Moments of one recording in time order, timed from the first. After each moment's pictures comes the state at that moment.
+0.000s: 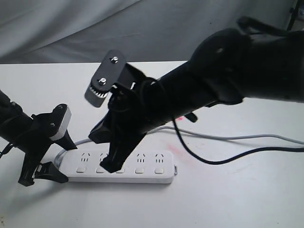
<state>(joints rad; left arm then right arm) -0.19 1.92 -0.95 -0.71 0.83 2.07 0.60 1.74 -1.18 0.99 0.60 -1.34</state>
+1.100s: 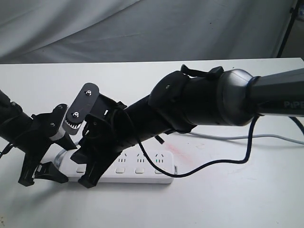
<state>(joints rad) -0.19 1.92 -0.95 -0.71 0.83 2.07 0.68 1.94 -1.23 1.18 0.46 -1.54</state>
